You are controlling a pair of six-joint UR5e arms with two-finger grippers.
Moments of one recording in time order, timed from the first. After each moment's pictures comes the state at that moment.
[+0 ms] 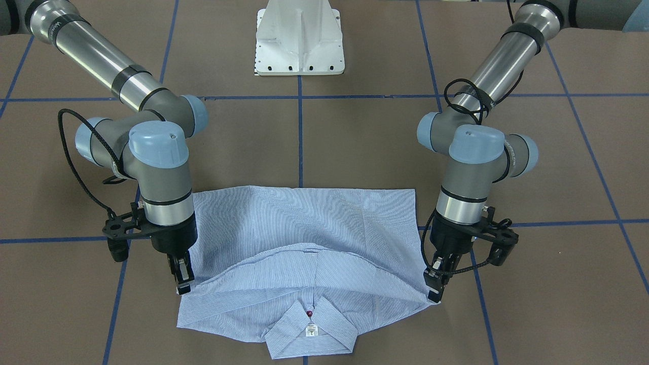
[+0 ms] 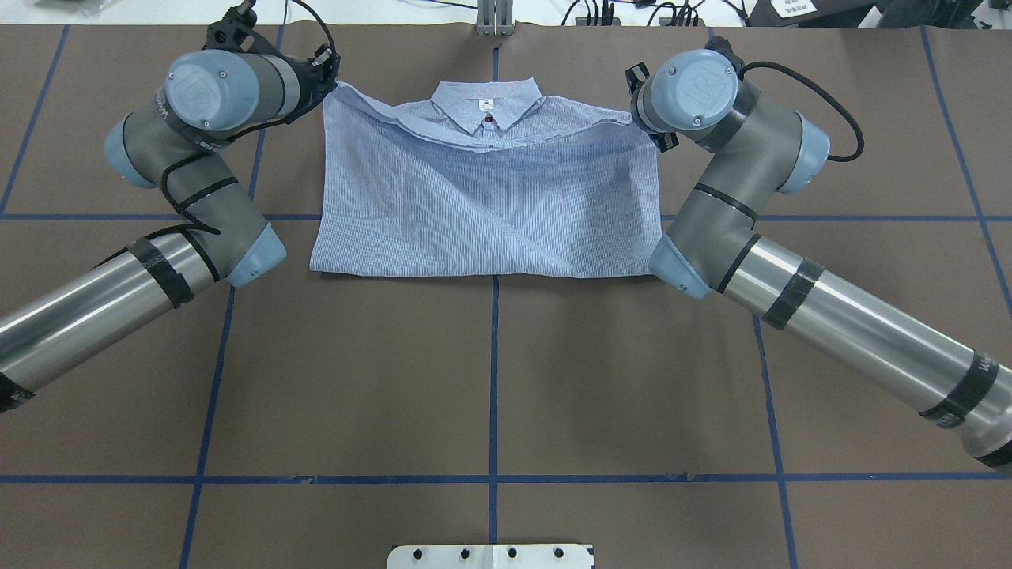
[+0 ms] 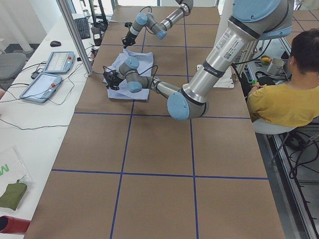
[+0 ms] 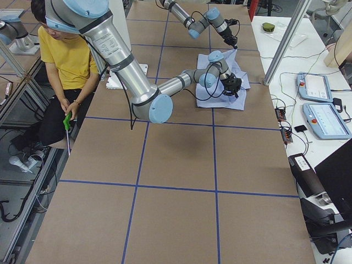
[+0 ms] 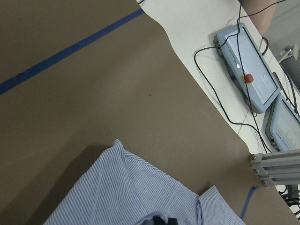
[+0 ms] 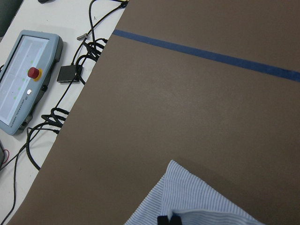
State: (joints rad) left arm -0.84 -2.28 -1.10 -2.44 -1.54 -1.80; right arm 0.79 -0.85 1.23 -1.09 1.55 2.15
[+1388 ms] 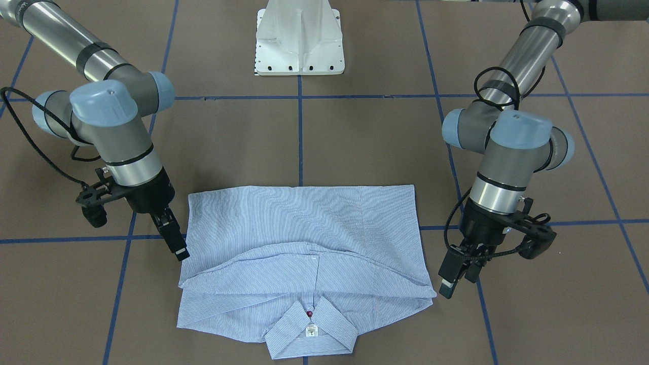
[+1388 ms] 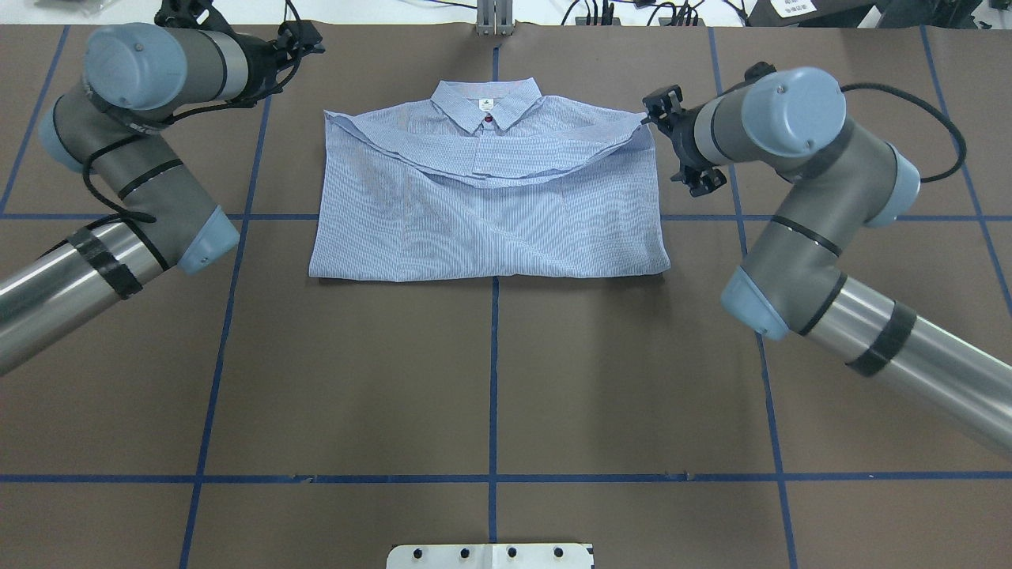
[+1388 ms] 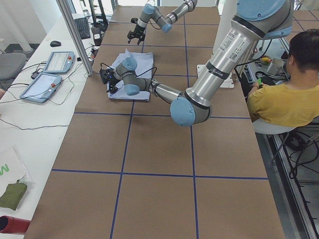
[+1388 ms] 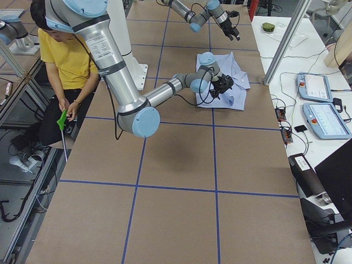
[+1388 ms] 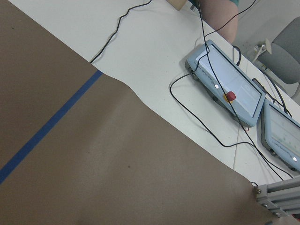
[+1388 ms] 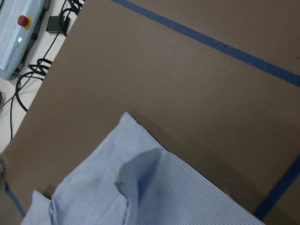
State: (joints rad) left arm -0.90 -2.16 -1.29 -2.46 -1.66 -1.63; right arm 0.77 -1.11 1.58 -1.04 1.72 2.08
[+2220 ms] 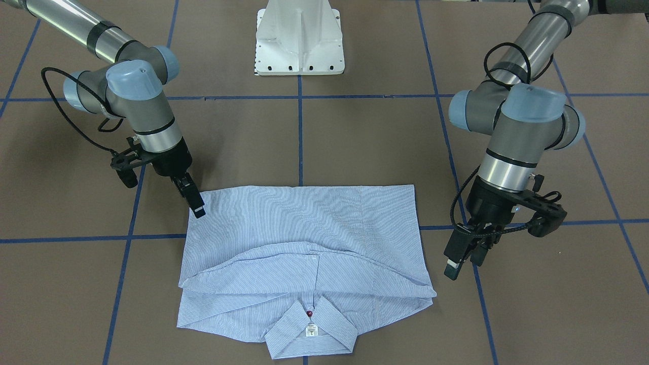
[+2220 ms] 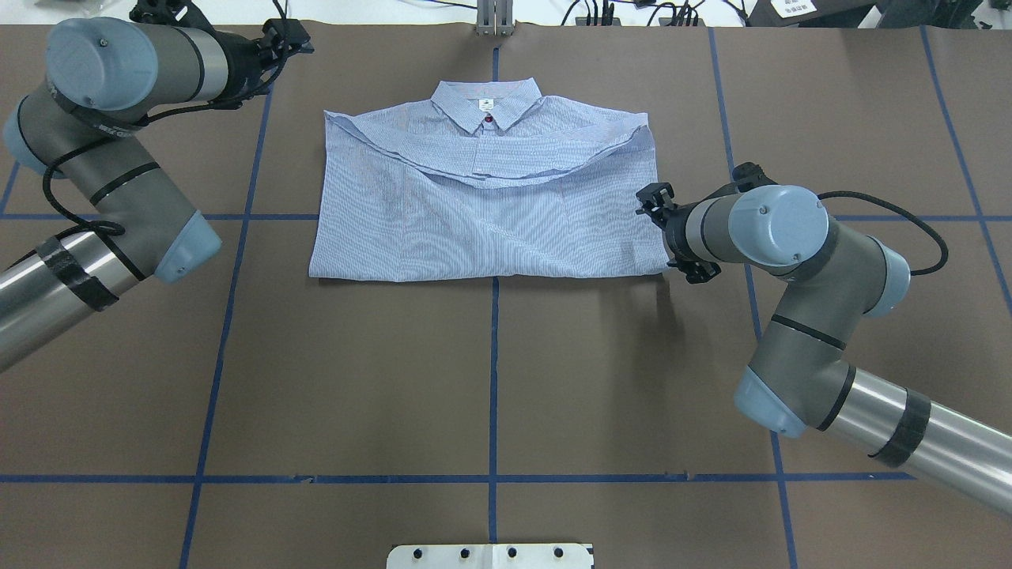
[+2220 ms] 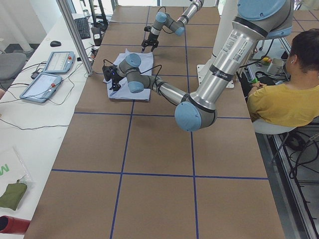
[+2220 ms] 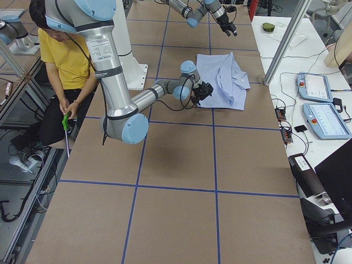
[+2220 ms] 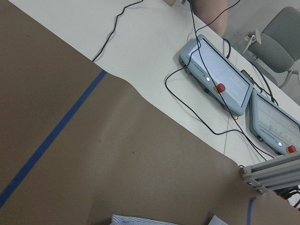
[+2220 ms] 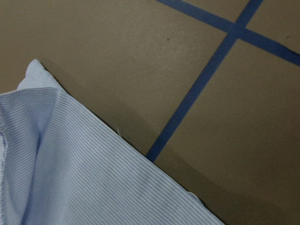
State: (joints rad) left arm -0.90 -2.13 -1.39 -2.39 -1.67 -1.62; right arm 0.63 -1.22 1.63 -1.04 1.66 2.15
